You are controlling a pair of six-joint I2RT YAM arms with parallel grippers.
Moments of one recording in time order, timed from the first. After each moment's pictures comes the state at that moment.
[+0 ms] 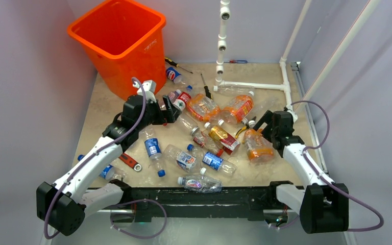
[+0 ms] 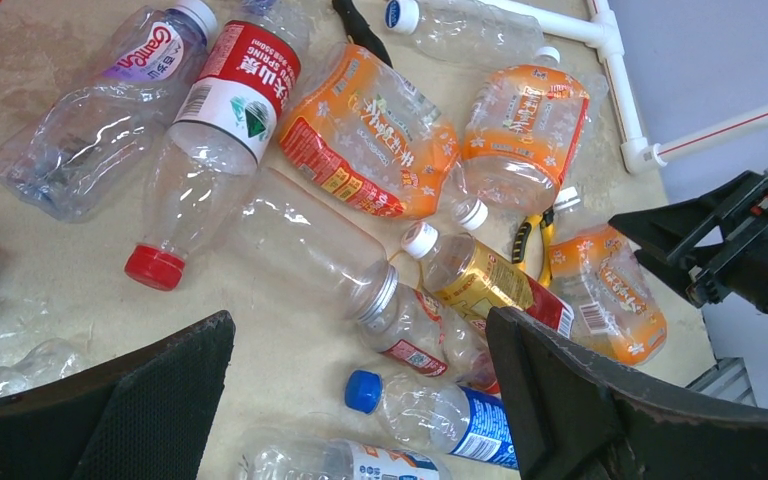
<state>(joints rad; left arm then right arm) -0.47 1.05 0.86 -0.22 0.05 -0.55 0.05 1.06 0.56 -0.25 0.19 0.67</state>
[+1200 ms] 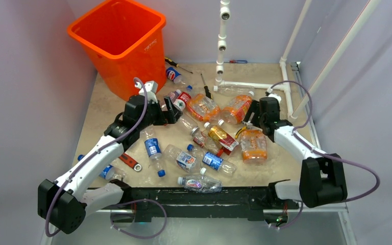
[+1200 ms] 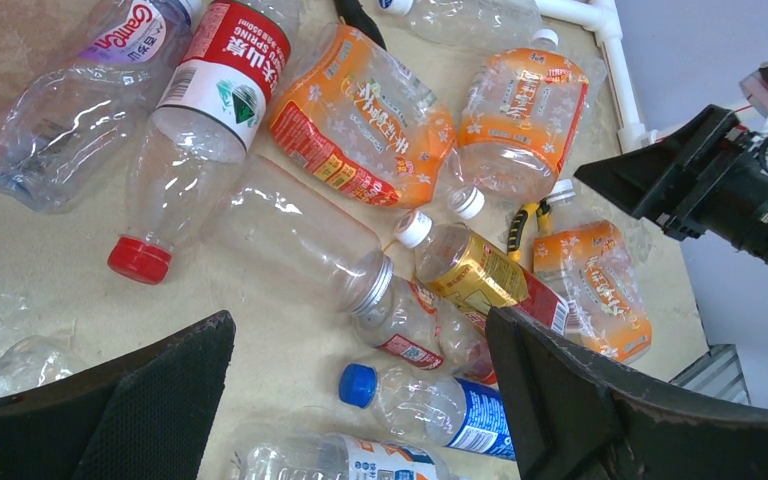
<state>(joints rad) -0.47 1.07 0.85 -0.22 0.08 -0.55 0.17 1.30 0.73 -0.16 0.22 0.49</state>
